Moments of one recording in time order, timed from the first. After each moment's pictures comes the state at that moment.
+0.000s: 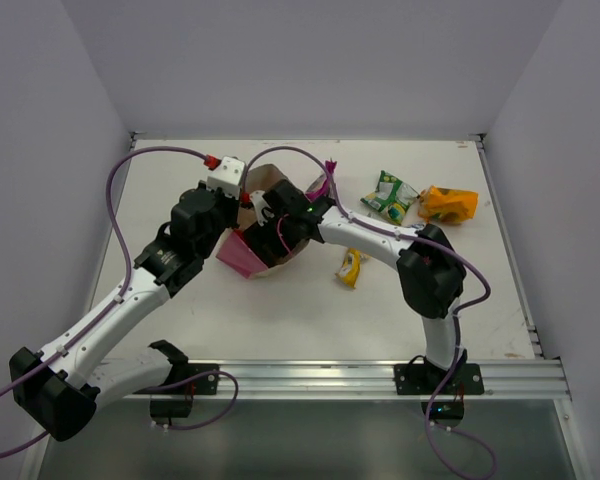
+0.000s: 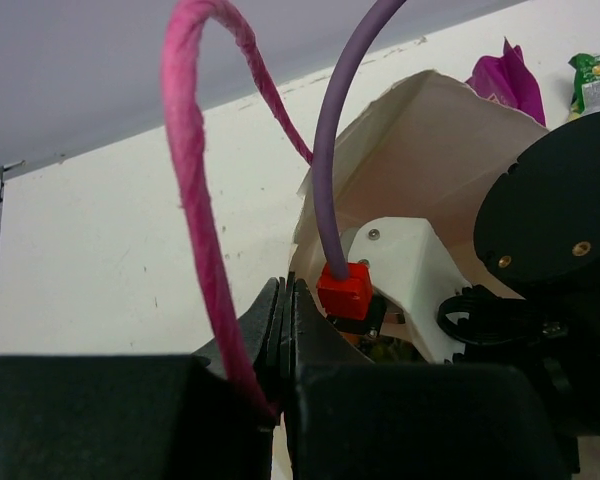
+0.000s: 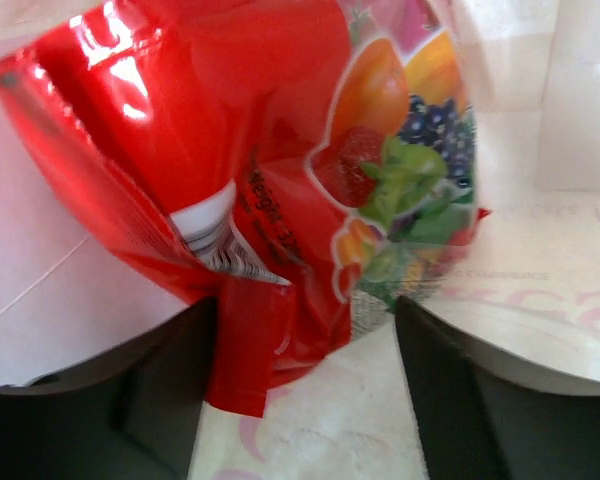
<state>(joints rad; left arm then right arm) -0.58 1.03 0.94 -0.14 -0.34 0.07 0.86 1.98 1.60 -0.57 -0.28 0.10</state>
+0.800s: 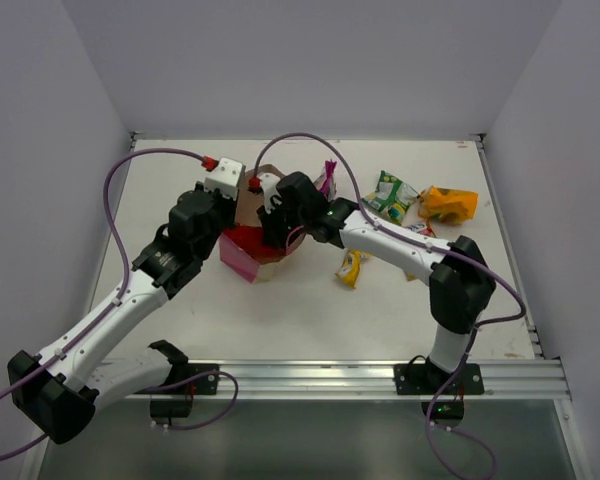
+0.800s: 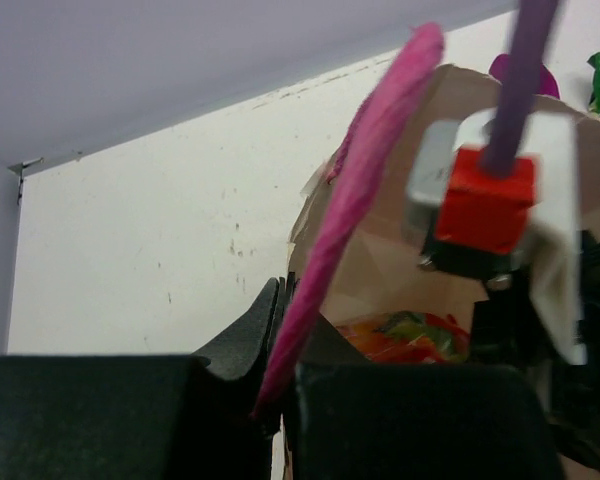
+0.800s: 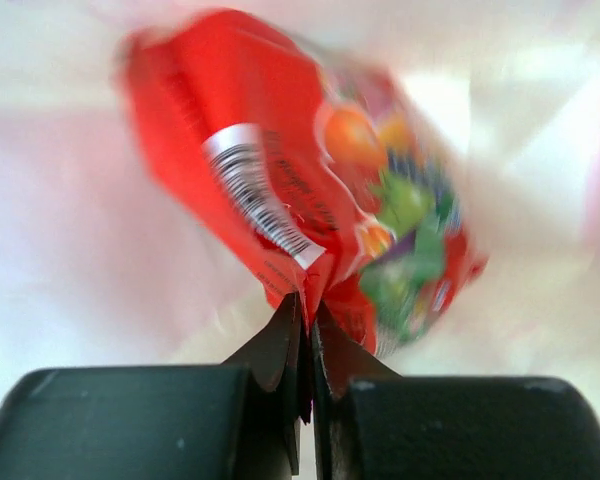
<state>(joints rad) -0.58 1.02 0.93 -0.14 -0.35 0.08 0.86 1.83 1.48 -0.37 -0.22 0.13</state>
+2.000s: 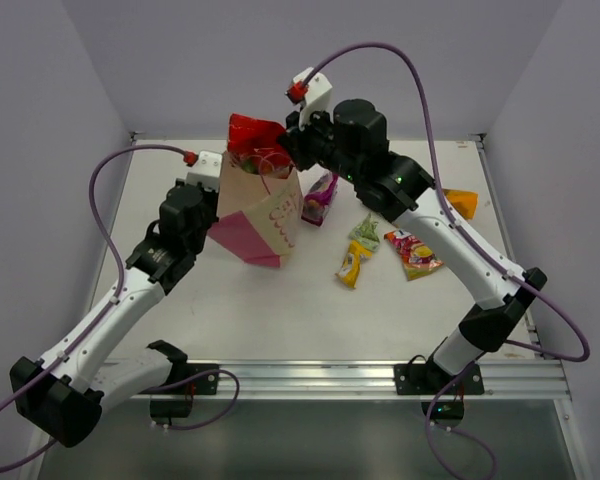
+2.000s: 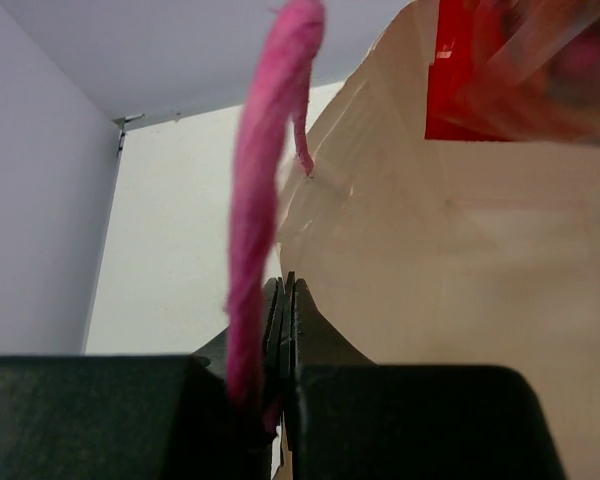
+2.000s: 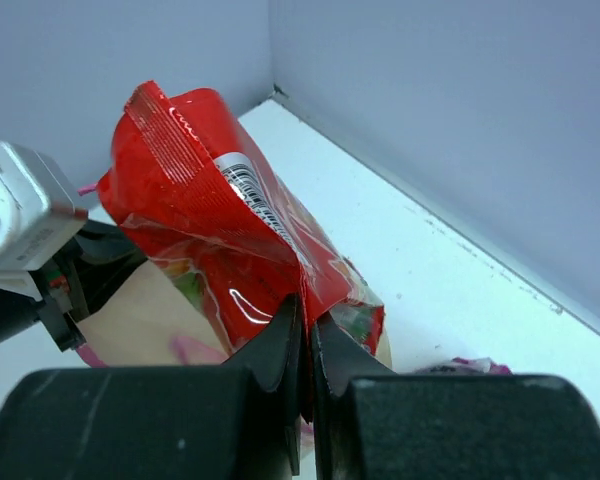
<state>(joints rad) -0.49 1.01 0.93 -0.16 -0.48 0.11 0.81 1.61 1.89 -0.43 0.03 -0.02</state>
